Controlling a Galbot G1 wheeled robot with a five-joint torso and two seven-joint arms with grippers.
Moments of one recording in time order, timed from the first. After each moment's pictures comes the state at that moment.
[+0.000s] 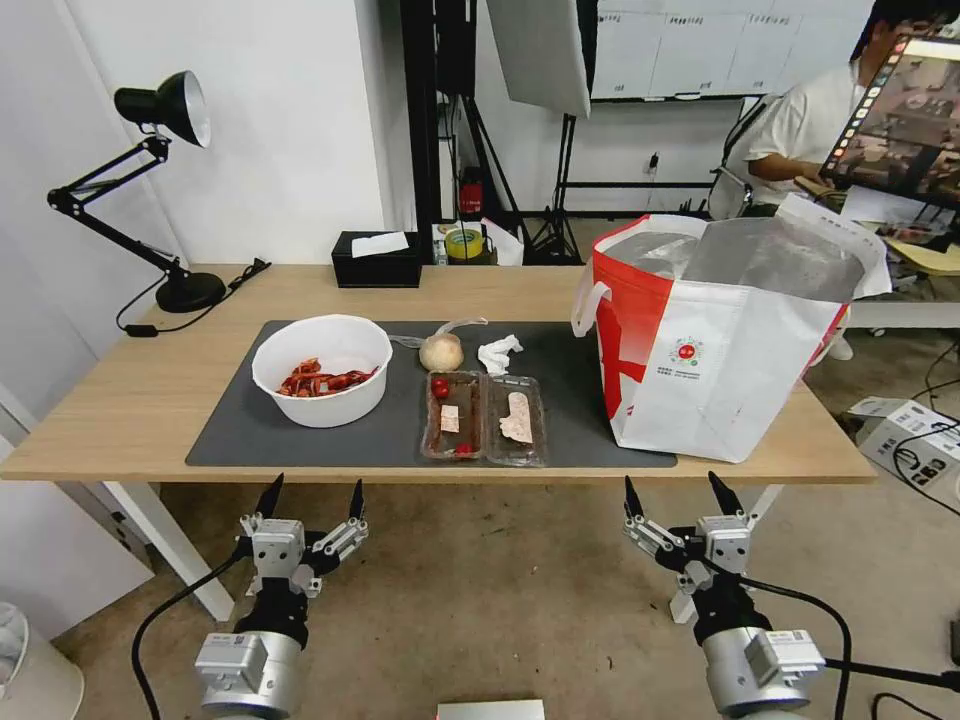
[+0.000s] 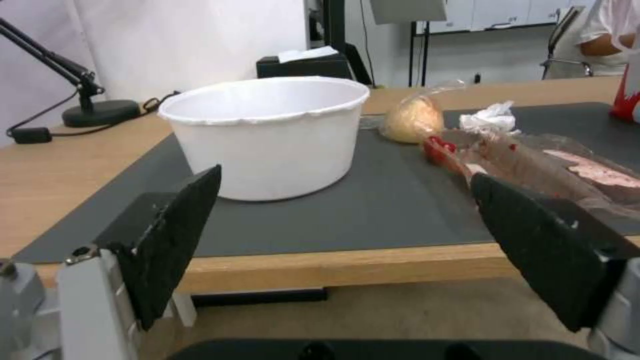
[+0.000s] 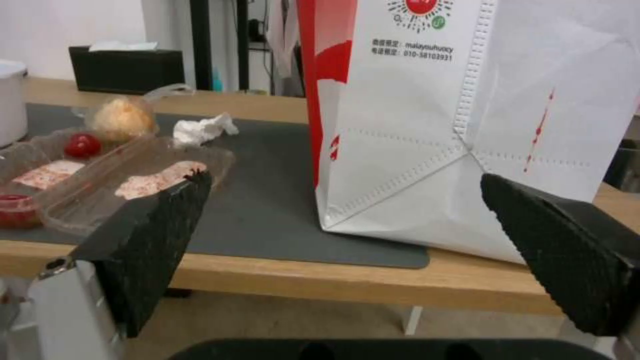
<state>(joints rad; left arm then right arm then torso) 1.80 -1.50 -0.55 -2.30 0.00 0.00 0.00 -1.80 1.50 0.55 2.30 0.00 0.00 0.00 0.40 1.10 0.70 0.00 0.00</state>
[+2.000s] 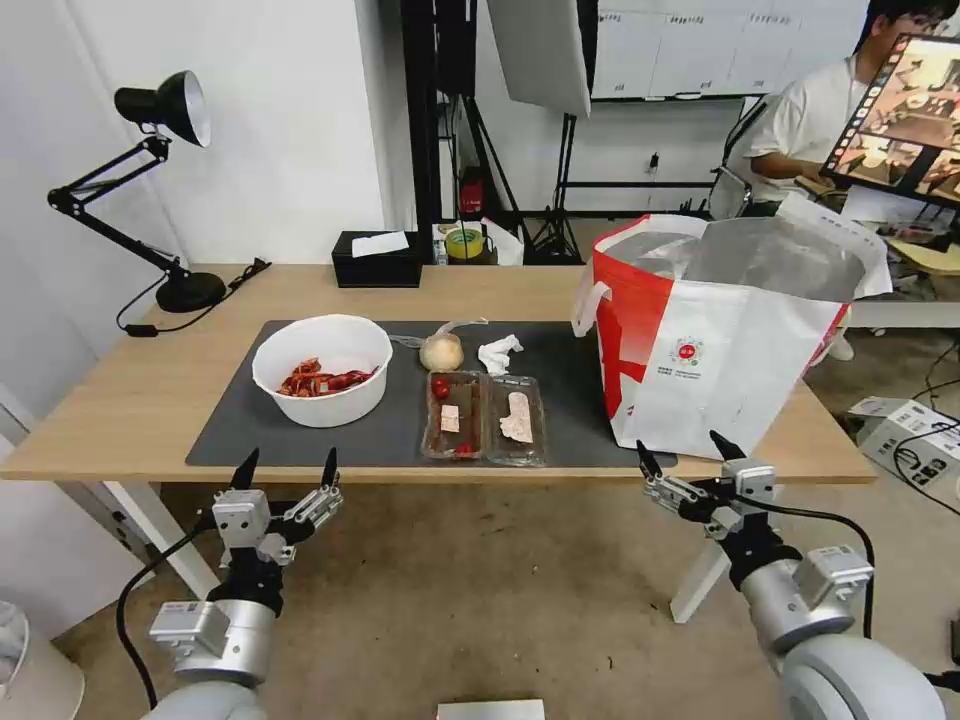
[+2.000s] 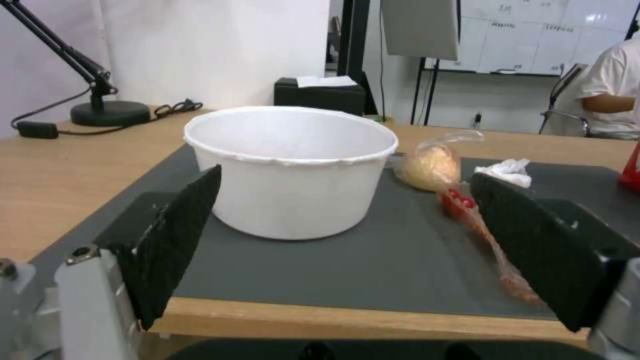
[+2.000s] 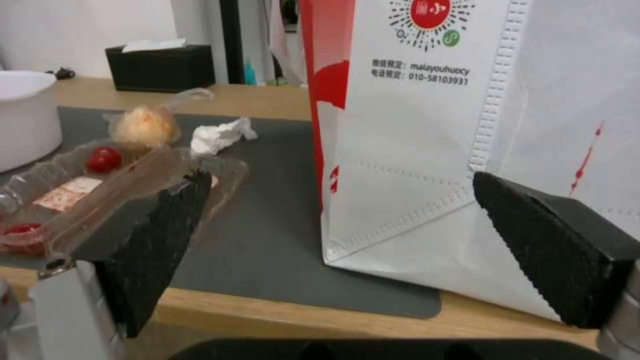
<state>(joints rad) 1.72 -1.47 -0.61 -2.30 -0.19 0.04 -0.01 -1.65 1.19 0.63 2.31 0.37 -0.22 0.03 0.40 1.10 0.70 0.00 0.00</state>
